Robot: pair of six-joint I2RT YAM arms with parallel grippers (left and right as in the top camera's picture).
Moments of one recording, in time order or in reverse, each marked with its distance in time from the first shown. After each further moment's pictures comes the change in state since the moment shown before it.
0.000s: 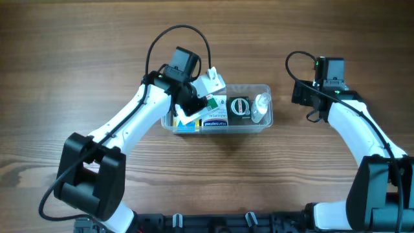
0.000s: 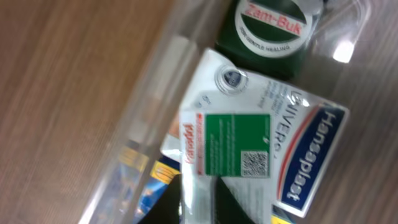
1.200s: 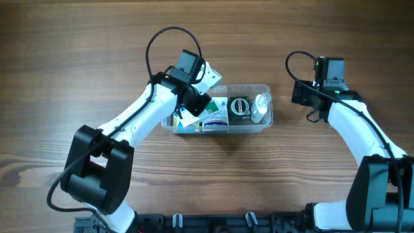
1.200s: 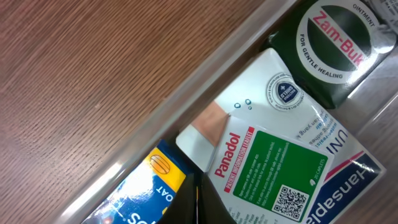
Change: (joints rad) left arm -0.027 0.051 0.000 0.005 -0.085 -0.366; right arm 0.000 0.000 0.000 0.000 0.000 0.000
